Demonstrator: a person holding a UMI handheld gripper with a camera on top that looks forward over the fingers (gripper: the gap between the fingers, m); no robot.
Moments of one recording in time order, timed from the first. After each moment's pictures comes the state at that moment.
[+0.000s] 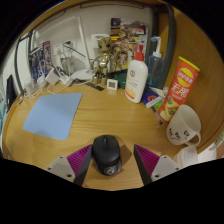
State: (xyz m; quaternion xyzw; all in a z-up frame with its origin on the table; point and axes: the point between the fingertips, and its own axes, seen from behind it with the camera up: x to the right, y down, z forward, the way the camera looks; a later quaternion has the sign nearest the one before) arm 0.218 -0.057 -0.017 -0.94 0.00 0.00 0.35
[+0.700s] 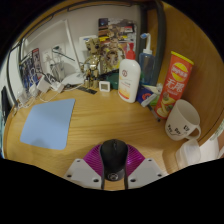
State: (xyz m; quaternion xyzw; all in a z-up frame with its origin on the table) arm 0.220 -0.046 -0.019 -0.93 0.06 -0.01 0.36
